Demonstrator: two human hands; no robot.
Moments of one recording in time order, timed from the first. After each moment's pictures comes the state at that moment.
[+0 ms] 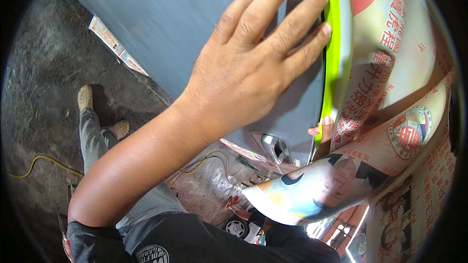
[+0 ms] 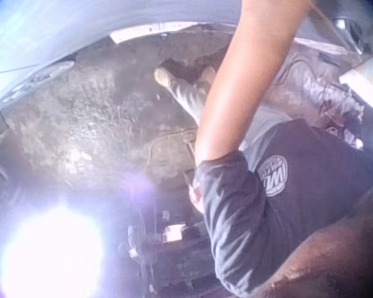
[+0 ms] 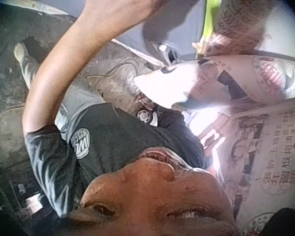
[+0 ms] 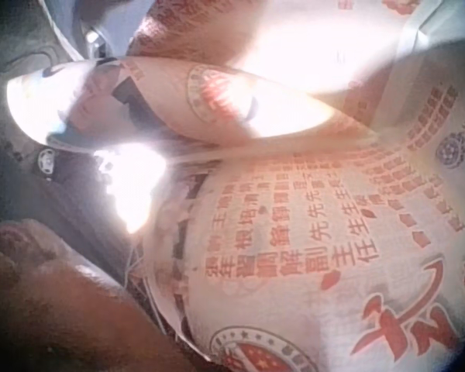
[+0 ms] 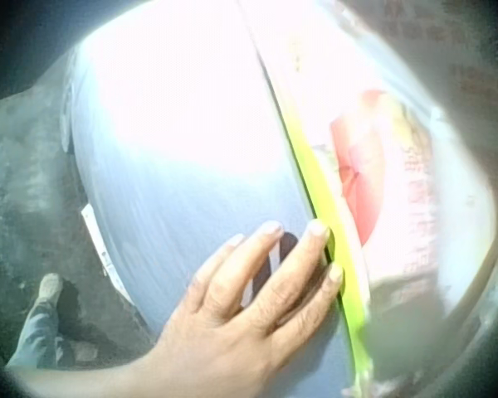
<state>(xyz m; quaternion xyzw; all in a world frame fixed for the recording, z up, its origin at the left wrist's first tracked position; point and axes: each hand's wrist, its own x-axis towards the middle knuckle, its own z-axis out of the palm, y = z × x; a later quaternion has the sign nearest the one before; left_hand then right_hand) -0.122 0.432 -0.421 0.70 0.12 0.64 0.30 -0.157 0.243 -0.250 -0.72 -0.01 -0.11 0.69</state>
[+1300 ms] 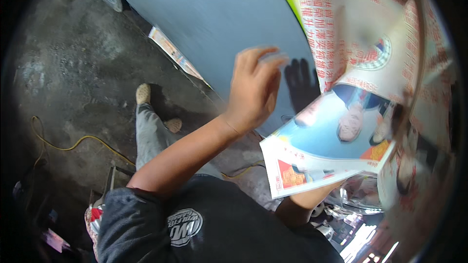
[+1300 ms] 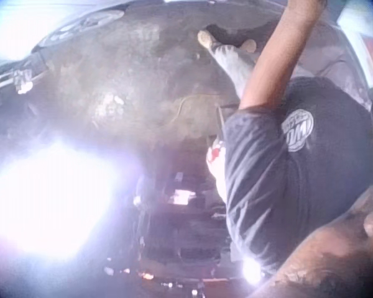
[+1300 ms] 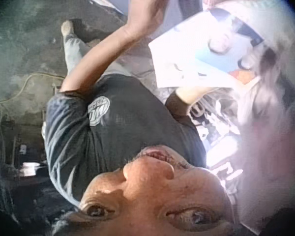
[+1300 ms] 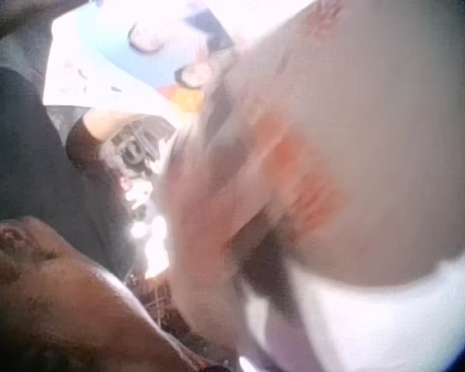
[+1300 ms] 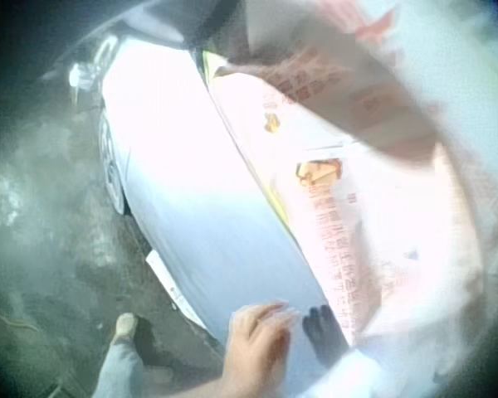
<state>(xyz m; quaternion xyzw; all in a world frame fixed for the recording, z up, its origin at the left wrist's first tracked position) -0.237 0.395 -0.367 0.68 0.11 0.44 0.58 -0.243 0.227 -0.215 -0.55 0.02 -0.08 0.83</state>
